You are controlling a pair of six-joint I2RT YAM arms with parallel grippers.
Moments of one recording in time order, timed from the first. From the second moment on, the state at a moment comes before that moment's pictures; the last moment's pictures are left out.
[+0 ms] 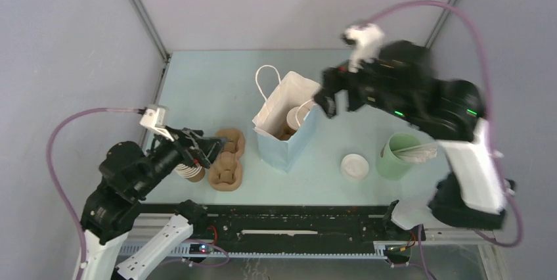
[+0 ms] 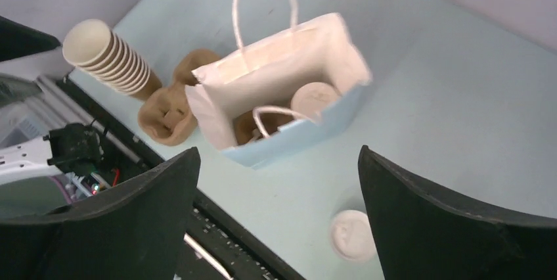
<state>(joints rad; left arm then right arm) -0.51 0.47 1.10 -0.80 0.09 -0.46 0.95 1.51 2.35 -1.30 0.22 0.19</state>
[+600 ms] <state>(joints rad) -0.51 0.51 1.68 -0.89 -0.37 -0.14 0.95 0.88 2.07 -1.02 0.40 0.20</state>
